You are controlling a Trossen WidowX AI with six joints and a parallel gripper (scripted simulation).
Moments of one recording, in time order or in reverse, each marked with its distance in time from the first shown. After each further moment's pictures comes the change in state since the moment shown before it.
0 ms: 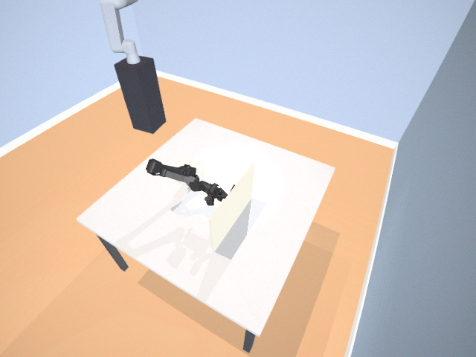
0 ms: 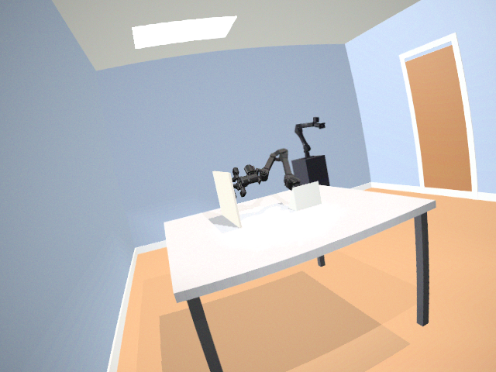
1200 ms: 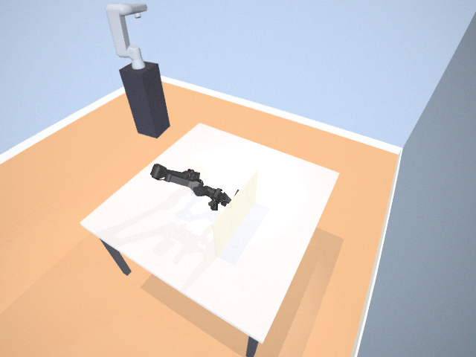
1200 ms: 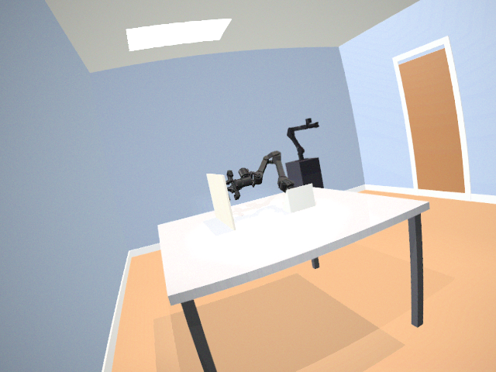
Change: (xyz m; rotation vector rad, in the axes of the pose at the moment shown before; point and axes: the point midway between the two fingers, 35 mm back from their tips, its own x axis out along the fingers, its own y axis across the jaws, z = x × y) arm 0.000 -0.004 -0.002 0.000 0.005 0.013
